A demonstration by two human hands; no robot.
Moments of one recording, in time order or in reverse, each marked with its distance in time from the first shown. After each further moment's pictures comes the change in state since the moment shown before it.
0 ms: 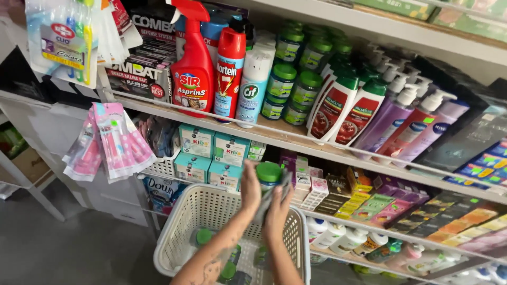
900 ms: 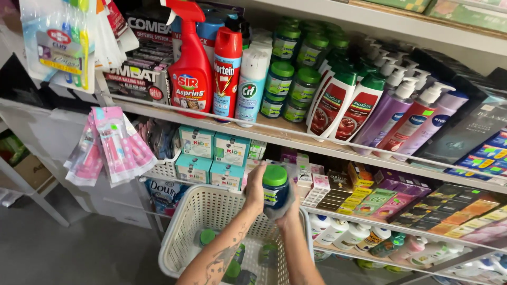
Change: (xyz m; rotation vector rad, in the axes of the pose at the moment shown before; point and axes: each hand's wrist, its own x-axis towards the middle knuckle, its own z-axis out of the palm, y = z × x) left_hand 0.006 -0.017 -0.005 -0.398 -0.285 0.053; right_hand 0.096 0.096 -0.042 0.772 -0.242 0.507
